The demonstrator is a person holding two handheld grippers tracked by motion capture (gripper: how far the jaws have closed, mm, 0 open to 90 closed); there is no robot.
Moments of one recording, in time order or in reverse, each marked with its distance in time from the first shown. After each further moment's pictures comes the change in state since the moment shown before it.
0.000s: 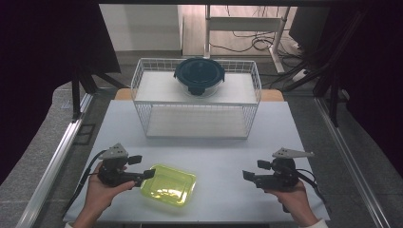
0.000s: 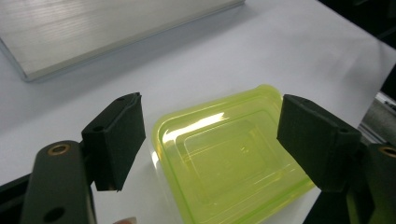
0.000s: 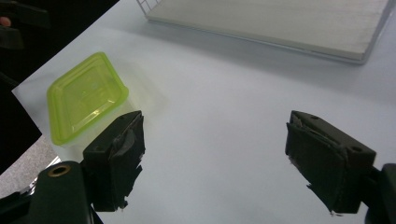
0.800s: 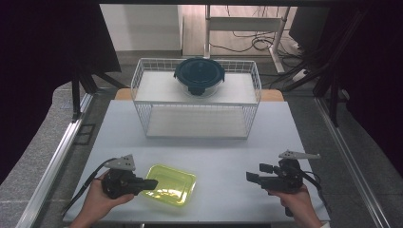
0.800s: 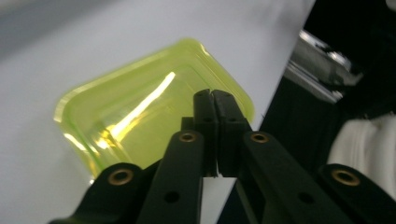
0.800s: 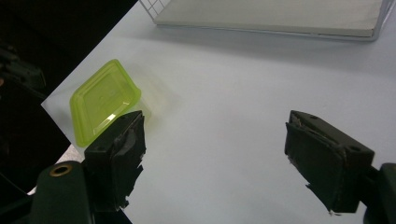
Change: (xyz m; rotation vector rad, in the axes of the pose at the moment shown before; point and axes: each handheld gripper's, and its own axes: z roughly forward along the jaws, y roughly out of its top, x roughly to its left) left arm -0.023 -0.009 0.006 0.195 -0.262 0.146; right arm -0.008 -0.006 -0.007 -0.012 0.064 0.103
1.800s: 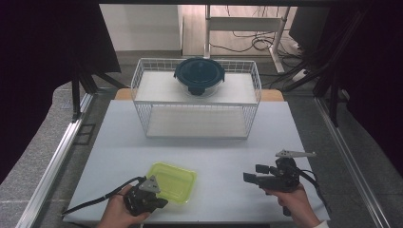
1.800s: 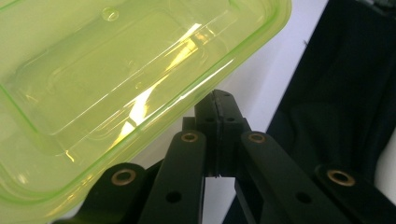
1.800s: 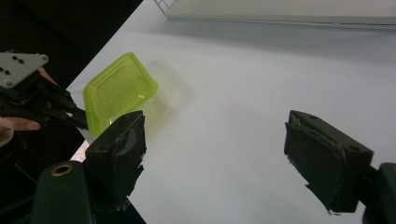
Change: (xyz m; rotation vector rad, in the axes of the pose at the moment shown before) left arm -0.013 -0.021 0.067 0.217 0.114 0.060; right arm 0.000 0.002 0.008 0.033 0.052 0.022
